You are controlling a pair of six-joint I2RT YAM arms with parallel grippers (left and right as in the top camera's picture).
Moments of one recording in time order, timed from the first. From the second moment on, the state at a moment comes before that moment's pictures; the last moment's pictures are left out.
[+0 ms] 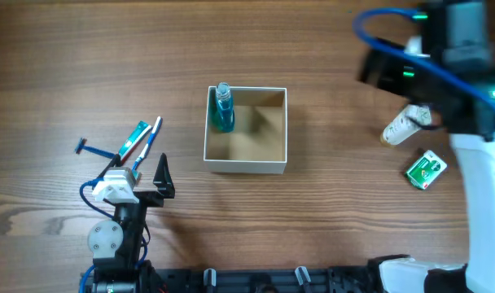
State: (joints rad) left arm 0.04 0.01 0.01 -0.07 0.09 -0.18; right arm 0.09 1.47 1.88 -1.36 0.13 0.38
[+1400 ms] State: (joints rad) left arm 0.04 0.01 0.01 -0.07 0.09 -0.18; right arm -0.20 1.64 1.41 -1.06 0.02 0.07
